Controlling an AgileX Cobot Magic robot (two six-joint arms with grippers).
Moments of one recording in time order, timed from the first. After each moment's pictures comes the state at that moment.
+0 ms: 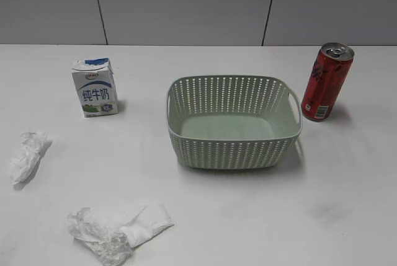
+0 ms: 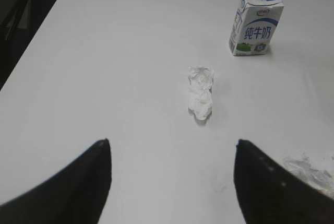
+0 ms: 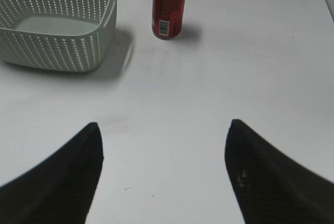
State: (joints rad) left arm 0.02 0.02 -0.50 -0.05 1.09 0.01; right arm 0.18 0.01 -0.42 0.02 0.95 -0.05
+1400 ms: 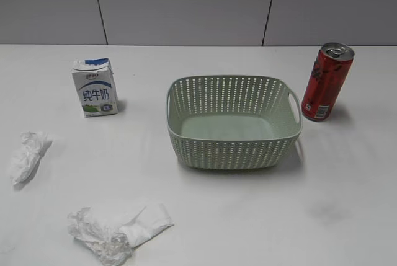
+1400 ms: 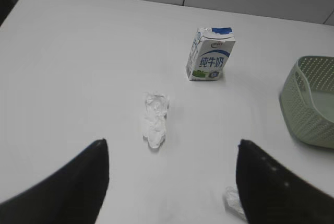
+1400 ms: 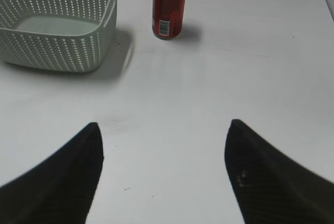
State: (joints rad) left arm 0.02 0.23 -0.63 -0.19 1.01 0.01; right arm 0.18 0.01 -0.42 0.02 0.95 -0.05
